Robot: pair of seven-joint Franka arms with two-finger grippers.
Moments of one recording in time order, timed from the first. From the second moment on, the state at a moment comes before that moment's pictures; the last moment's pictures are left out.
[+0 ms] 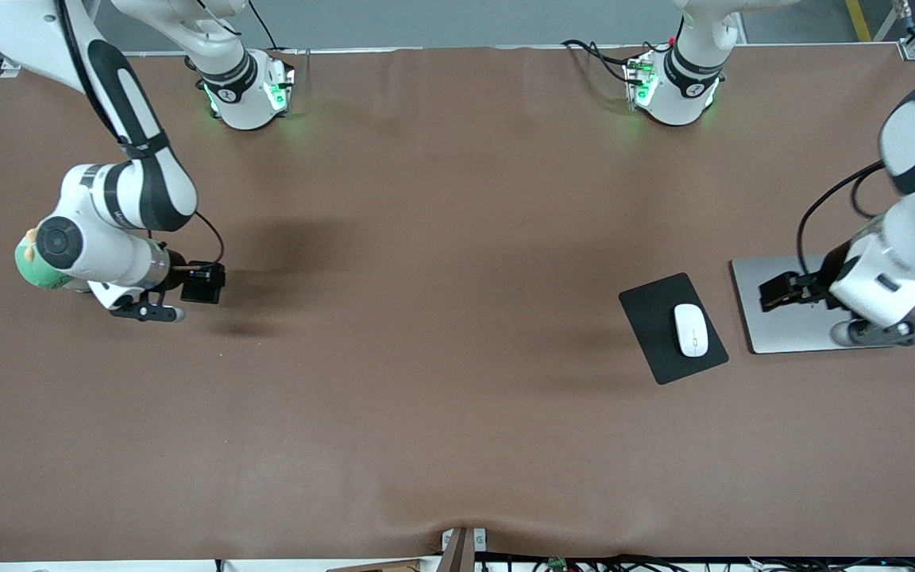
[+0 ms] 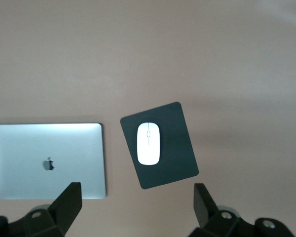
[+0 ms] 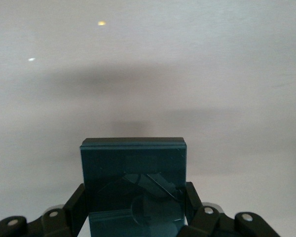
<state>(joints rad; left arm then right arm) 0.04 0.24 -0.15 -1.46 0.04 1.73 -0.12 -0.03 0.26 -0.01 -2.21 0.05 2.26 0.03</state>
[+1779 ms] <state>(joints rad) -0.01 -0.08 -0.09 -1.53 0.03 1.46 -0.11 -0.21 0.36 -0.01 -2.33 0.00 2.52 -0.16</state>
